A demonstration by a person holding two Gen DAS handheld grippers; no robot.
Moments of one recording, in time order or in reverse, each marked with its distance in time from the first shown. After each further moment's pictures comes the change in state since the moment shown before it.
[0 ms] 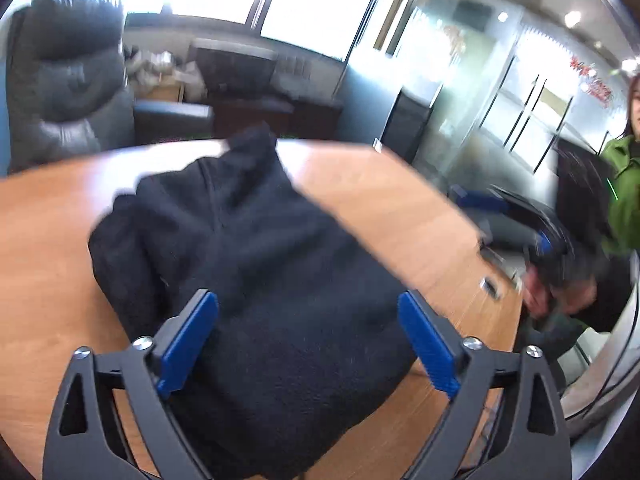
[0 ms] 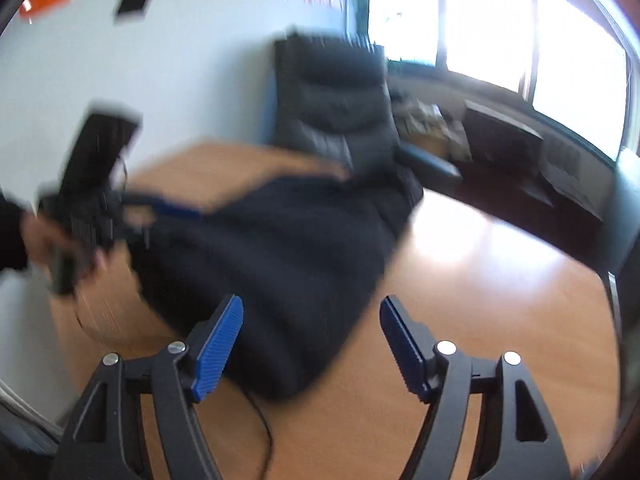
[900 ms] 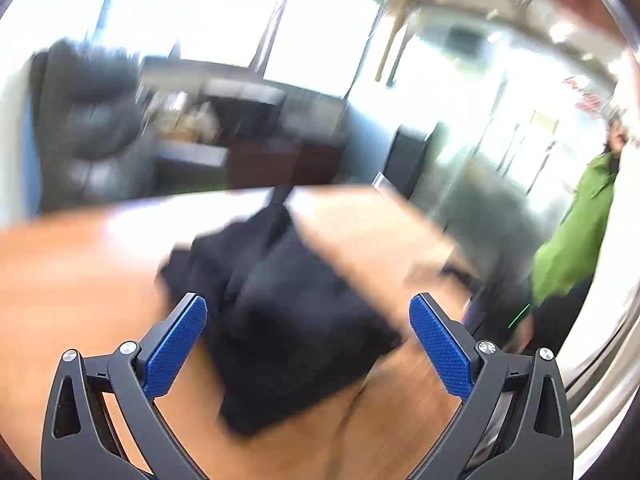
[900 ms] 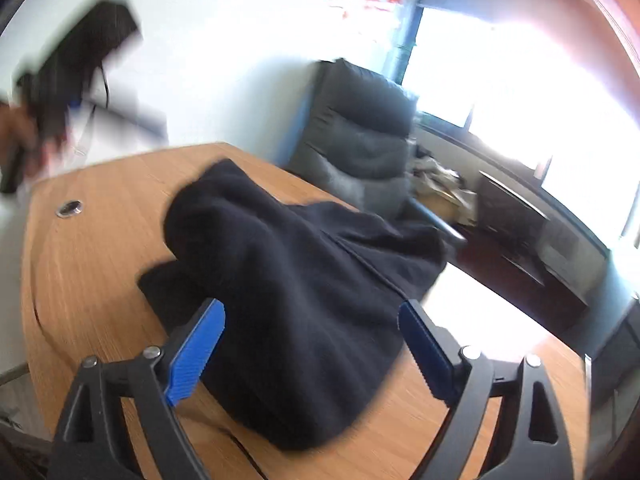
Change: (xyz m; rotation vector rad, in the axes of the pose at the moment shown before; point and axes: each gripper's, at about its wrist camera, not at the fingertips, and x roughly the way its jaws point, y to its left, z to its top) left arm -0.100 0.028 0.071 0.037 -0.123 -0.009; right arm 0.053 0.064 -0.032 -0.297 0.041 -0.178
